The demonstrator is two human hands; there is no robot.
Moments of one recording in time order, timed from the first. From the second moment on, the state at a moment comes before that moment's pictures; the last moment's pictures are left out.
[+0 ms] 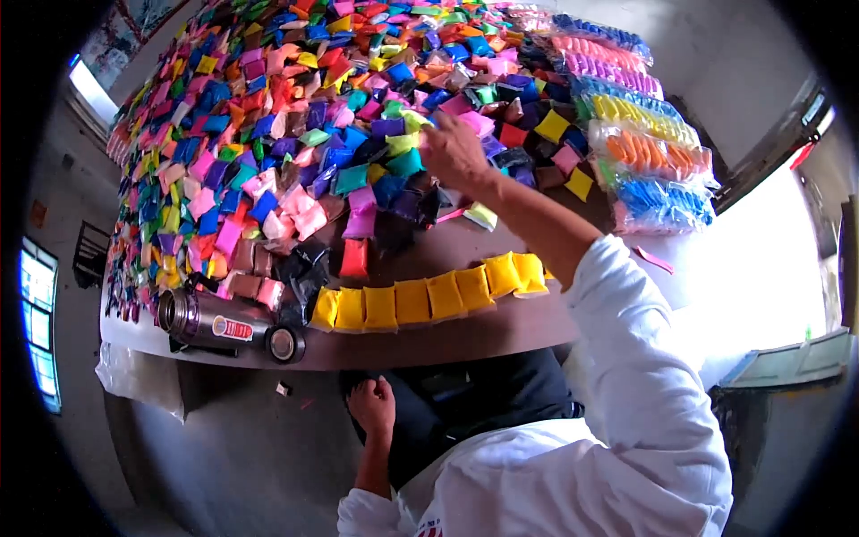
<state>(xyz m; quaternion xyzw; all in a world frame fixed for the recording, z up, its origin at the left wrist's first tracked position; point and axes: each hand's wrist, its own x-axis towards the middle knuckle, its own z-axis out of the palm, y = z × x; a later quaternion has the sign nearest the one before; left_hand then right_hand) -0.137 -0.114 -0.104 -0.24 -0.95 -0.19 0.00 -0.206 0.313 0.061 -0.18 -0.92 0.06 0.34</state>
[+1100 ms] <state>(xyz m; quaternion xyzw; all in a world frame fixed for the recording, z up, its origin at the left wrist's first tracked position) -0.156 -0.126 -0.128 -0.28 -0.95 -0.12 -0.02 -0.282 0.329 0.056 -0.17 -0.84 0.20 0.47</state>
